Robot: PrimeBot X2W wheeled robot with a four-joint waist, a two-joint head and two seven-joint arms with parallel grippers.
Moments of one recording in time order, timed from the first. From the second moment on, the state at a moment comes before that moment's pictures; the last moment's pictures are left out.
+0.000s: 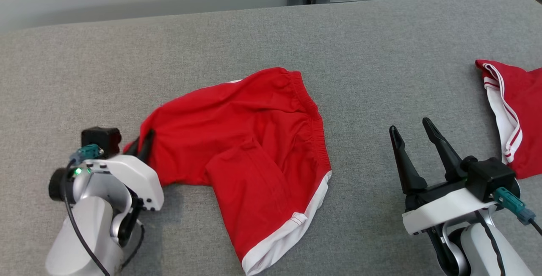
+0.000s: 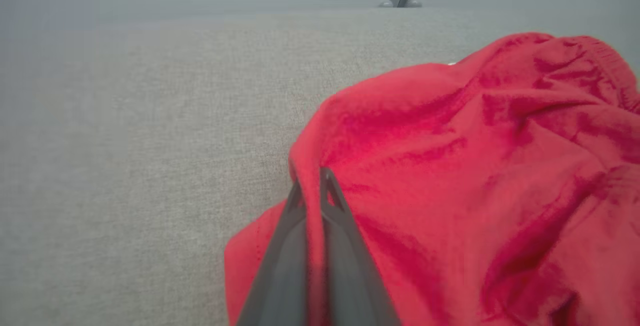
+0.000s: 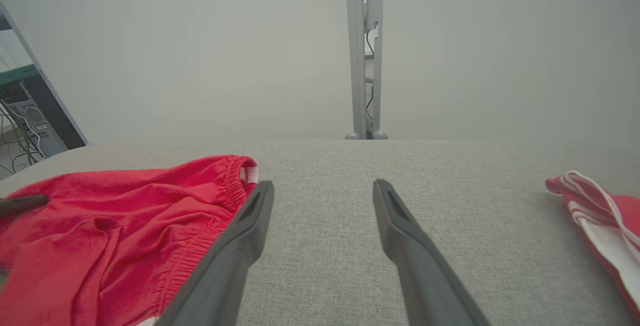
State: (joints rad) left arm -0.43 0.18 -0.17 0.58 -0.34 -0.09 0.08; right arm -0.24 -0.15 0.24 0.21 0.30 0.13 -0.24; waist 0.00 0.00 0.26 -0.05
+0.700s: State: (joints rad) left arm -0.74 0.24 -0.23 0.73 -0.18 0.00 -0.15; right arm -0.28 -0.13 0.29 0.25 0.31 0.13 -0.26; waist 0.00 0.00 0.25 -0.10
